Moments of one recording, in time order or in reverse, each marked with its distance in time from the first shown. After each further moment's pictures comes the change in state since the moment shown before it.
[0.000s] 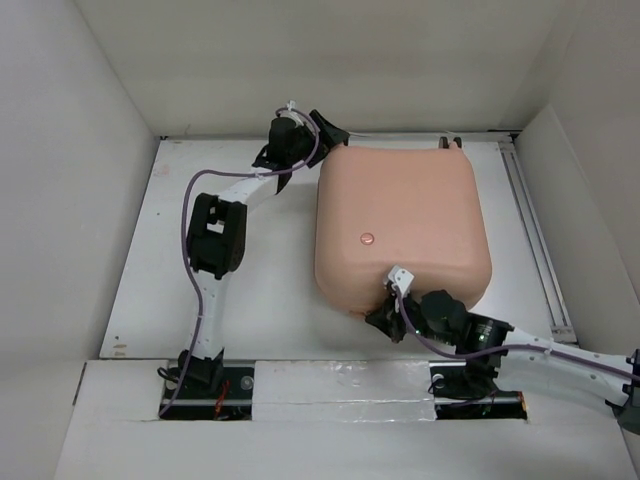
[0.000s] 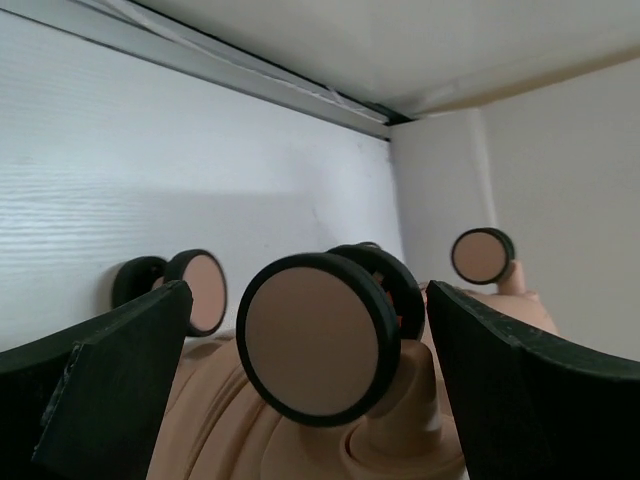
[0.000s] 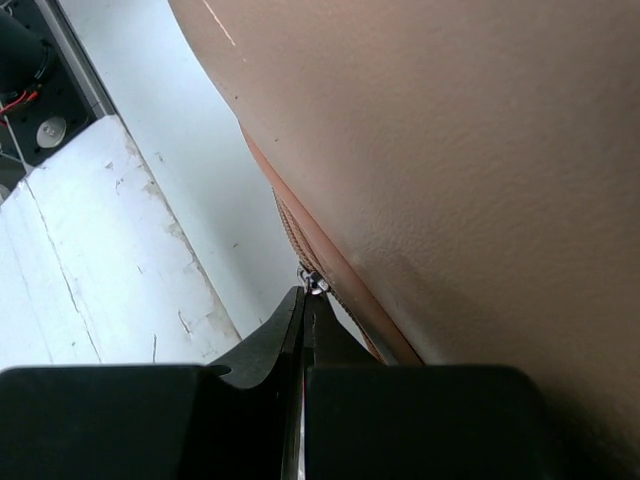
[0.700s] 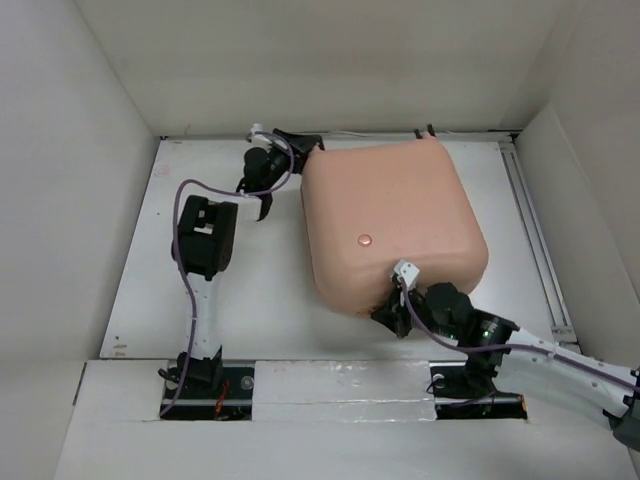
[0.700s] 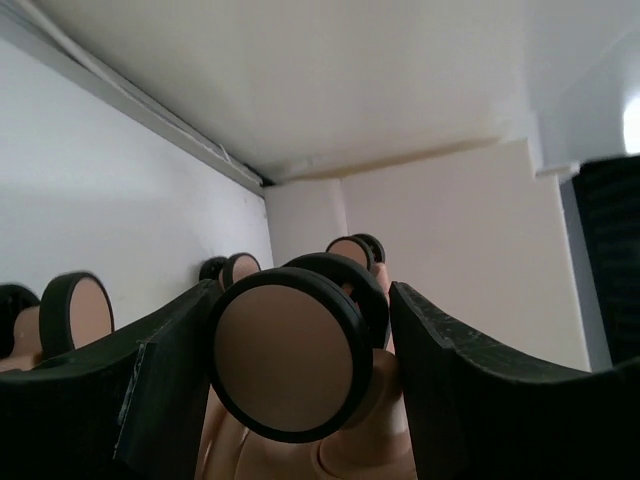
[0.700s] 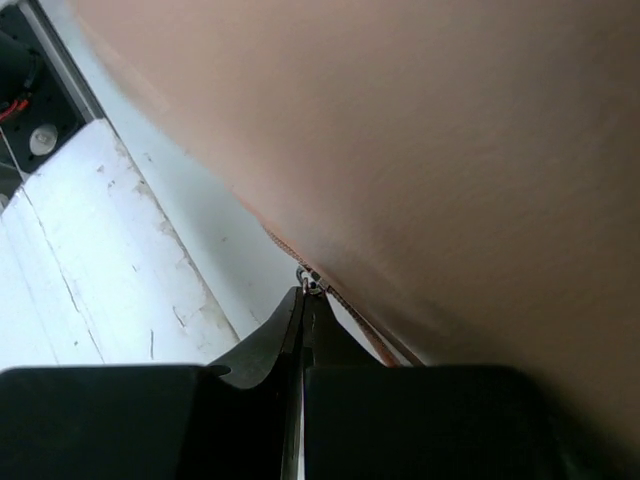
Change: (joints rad) left arm 0.072 0.013 -0.313 0.653 0.043 -0.414; right arm -0.077 -0.026 0.008 -0.043 -0.004 0.020
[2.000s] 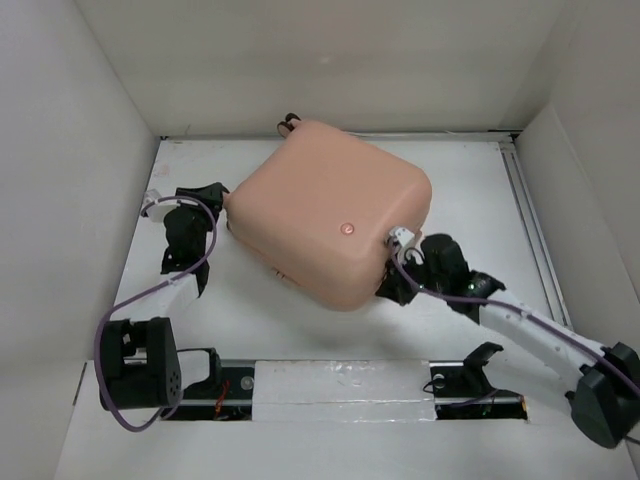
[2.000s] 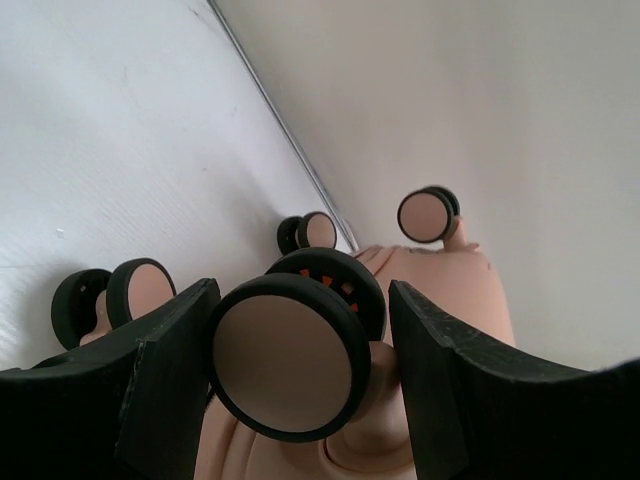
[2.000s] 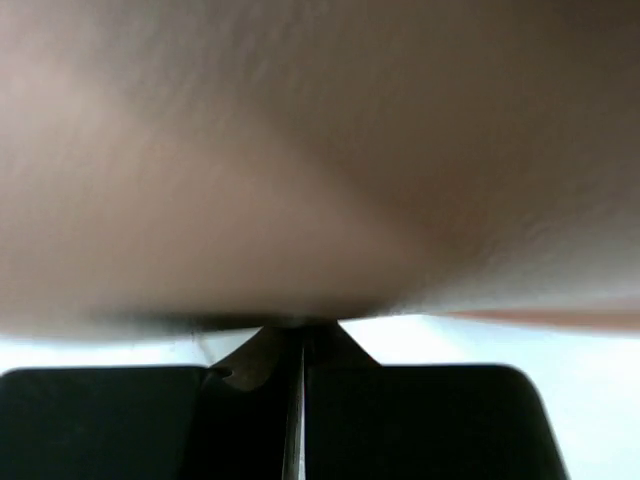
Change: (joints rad) left arm 0.315 -1.017 -0.926 -0.316 -0.423 0.251; right arm -0.364 0.309 0.201 -0.077 -0.396 -0.123
